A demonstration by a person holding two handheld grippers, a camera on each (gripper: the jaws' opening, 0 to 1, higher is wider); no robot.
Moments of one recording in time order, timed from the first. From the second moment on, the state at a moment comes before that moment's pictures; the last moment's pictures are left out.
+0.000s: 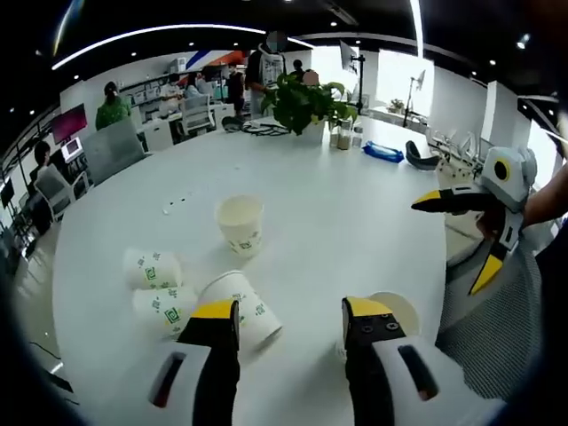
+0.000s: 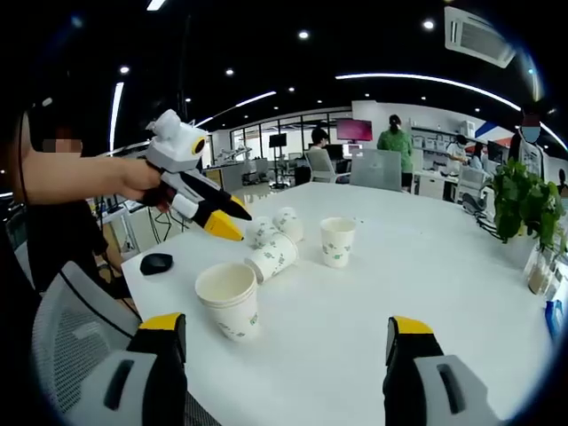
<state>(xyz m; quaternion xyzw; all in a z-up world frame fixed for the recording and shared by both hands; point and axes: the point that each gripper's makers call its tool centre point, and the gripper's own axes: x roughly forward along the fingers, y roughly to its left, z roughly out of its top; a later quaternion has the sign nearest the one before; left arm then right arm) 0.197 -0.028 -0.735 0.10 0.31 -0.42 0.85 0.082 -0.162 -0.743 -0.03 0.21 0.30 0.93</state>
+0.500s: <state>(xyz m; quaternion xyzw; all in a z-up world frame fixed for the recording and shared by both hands) 0.220 -0.014 -0.780 0.06 0.38 -0.37 0.85 0.083 -0.163 -0.747 -0.03 0.22 0.29 0.93</state>
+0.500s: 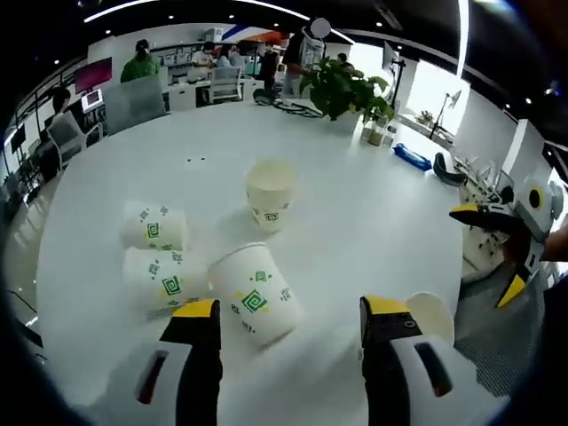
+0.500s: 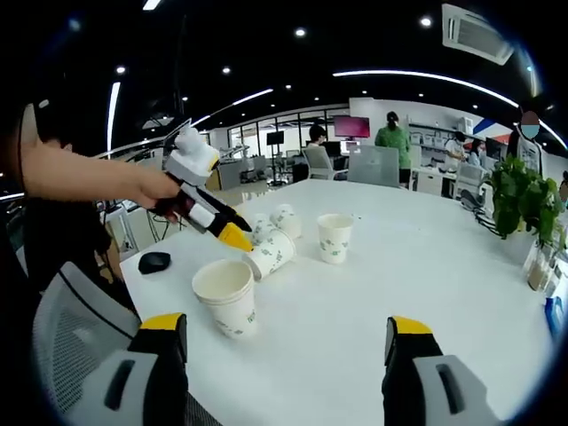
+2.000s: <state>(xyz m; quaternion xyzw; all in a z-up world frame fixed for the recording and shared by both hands) 0.240 -0.017 -0.845 0.06 0.42 -0.29 0.86 0.088 -0.178 -0.750 -0.03 0.23 0.26 0.94</state>
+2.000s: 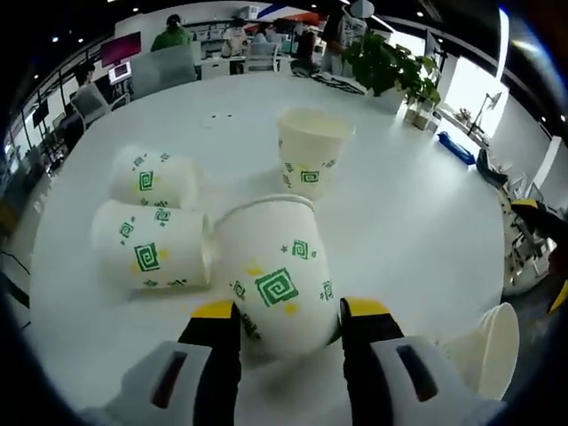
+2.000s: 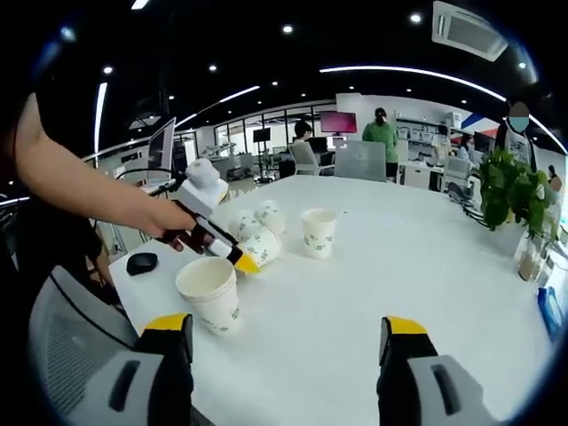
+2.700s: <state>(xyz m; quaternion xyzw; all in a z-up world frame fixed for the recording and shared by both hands) 0.232 -0.009 -0.819 0.07 0.39 -0.29 0.87 0.087 -0.175 -0.747 -0.03 0.23 0.27 0.94</state>
